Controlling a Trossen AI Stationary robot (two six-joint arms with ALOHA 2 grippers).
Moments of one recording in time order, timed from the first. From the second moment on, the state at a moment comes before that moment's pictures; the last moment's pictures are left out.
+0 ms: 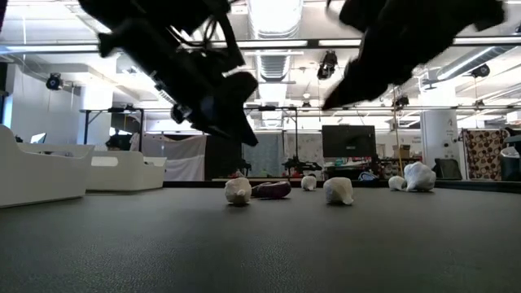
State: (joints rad) left arm -0.18 1.73 0.91 0.01 -0.66 -0.44; right arm 0.32 1.46 0.74 0.10 0.34 0.20
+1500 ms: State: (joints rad) left arm -0.14 1.52 0.90 -0.30 -0.49 -0.35; right arm 0.43 1.49 0.71 0.26 0.50 0.15
